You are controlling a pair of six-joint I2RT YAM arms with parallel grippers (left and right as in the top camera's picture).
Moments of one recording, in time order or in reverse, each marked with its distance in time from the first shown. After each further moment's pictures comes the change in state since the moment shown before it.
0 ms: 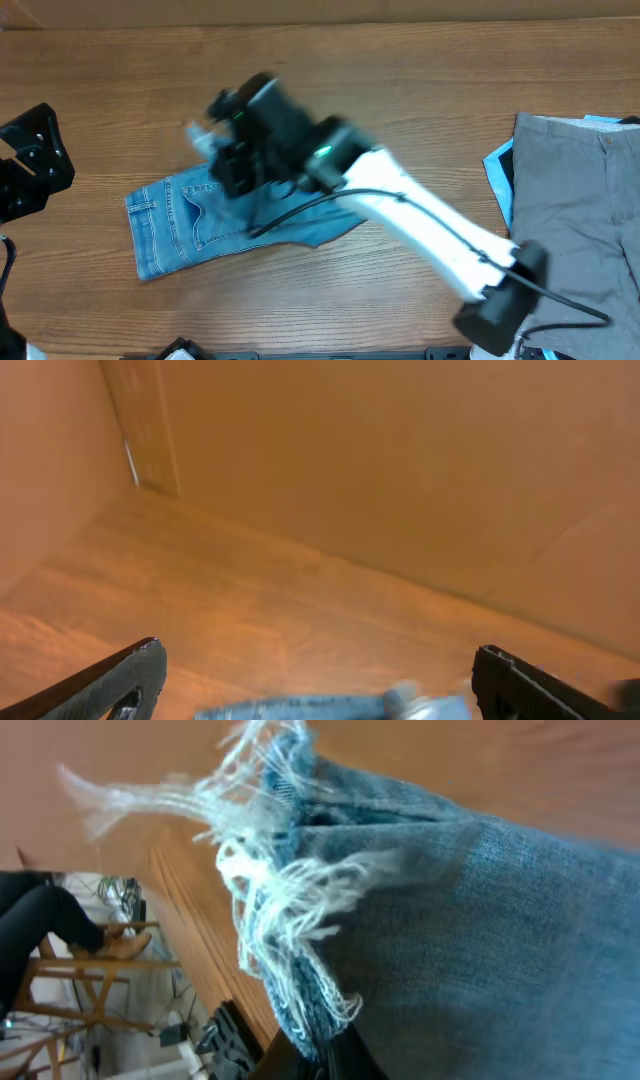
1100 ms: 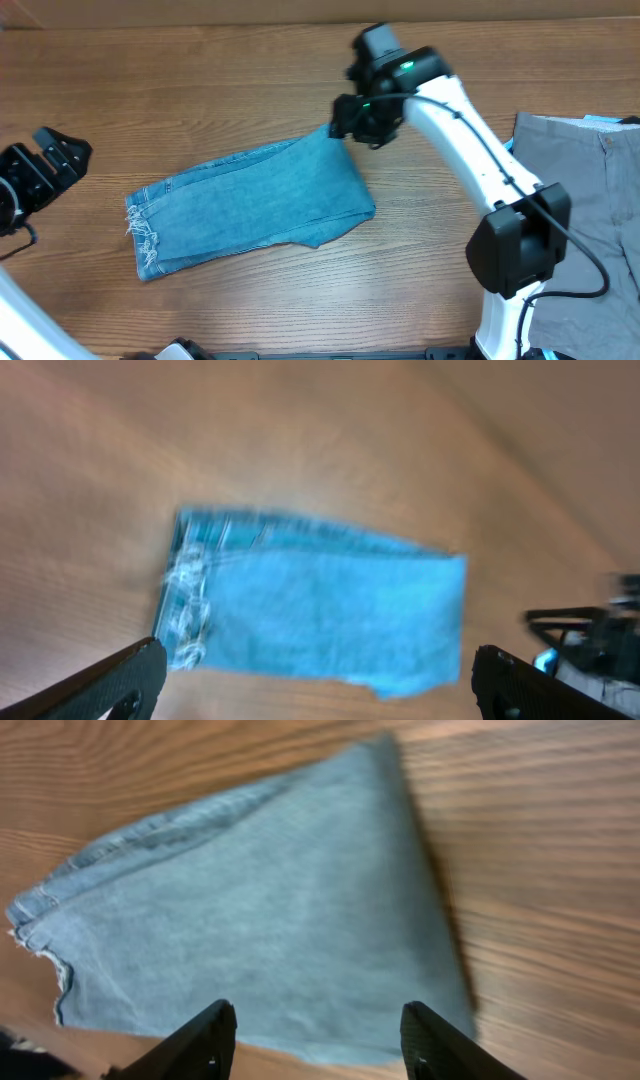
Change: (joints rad) left arm 0.000 0.248 -0.209 -0.279 -0.047 0.076; right arm -0.506 0.104 -0.007 -0.392 0.017 -0.054
